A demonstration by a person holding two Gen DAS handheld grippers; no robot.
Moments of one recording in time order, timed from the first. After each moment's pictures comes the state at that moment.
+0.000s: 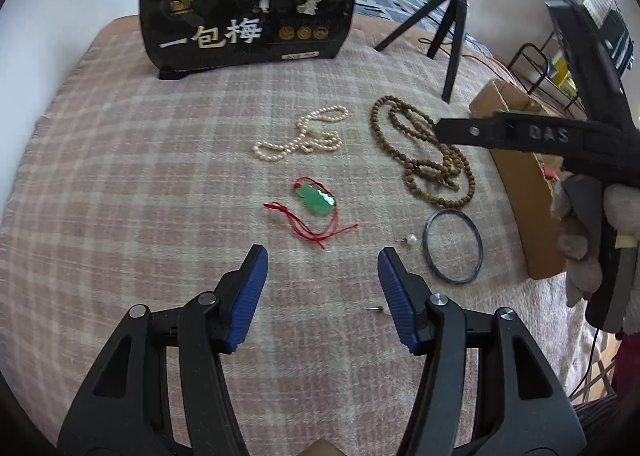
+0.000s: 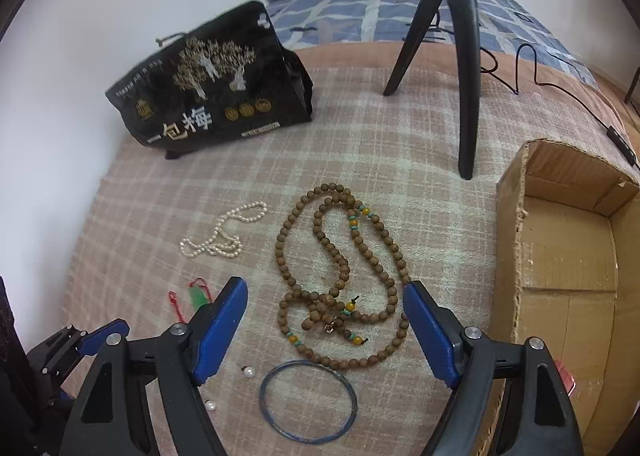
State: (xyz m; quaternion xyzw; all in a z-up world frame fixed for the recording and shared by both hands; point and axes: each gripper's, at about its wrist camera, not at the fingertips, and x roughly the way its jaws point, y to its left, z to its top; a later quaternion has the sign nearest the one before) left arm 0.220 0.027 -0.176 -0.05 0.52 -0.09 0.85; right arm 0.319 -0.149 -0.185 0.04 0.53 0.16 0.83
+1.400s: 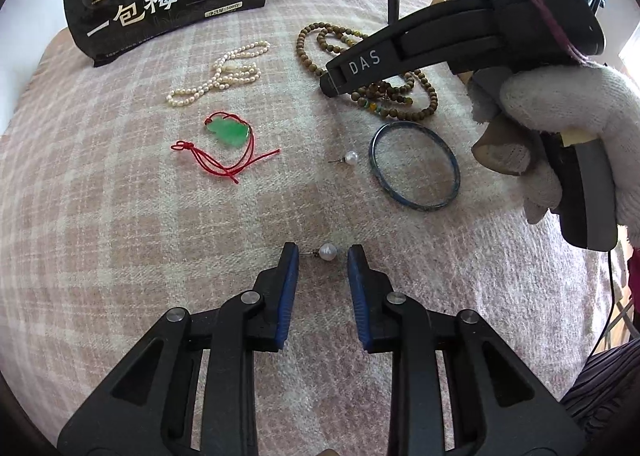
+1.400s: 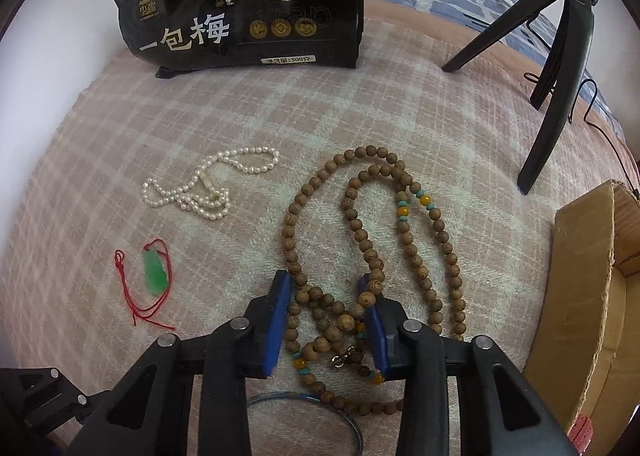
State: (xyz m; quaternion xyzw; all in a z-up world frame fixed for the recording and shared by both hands) left arm 0.202 -0.027 -0.214 0.02 0.54 -0.15 0.83; right arm 0.333 -0.097 -0.238 -0.08 0.55 0.18 0.81
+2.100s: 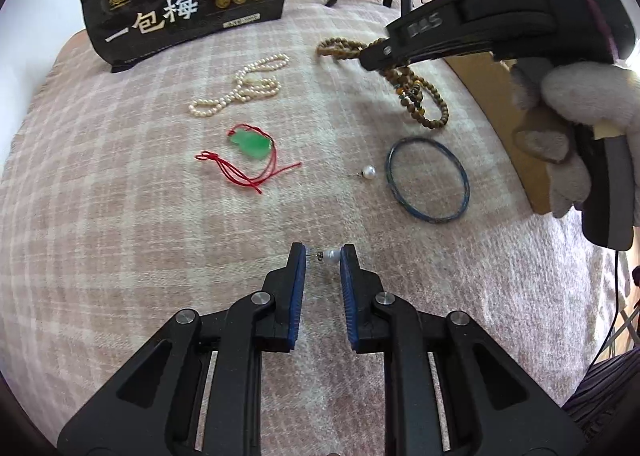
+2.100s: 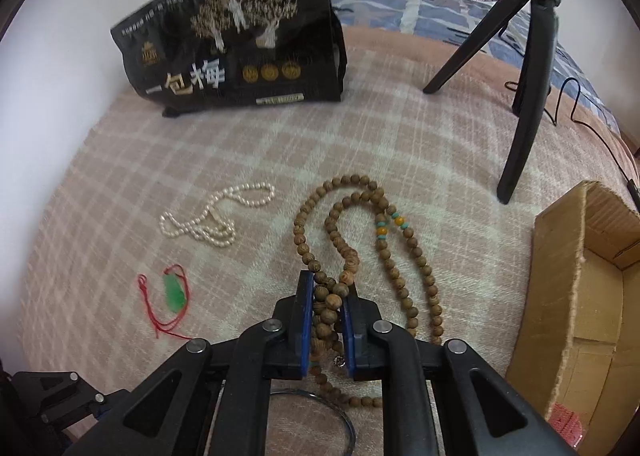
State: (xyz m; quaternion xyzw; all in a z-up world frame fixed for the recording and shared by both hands) left arm 0.195 -0.014 -0.202 0.02 0.53 -0.13 0.84; right arm 0.331 -0.123 -0.204 -0.03 0.52 0.18 0.83
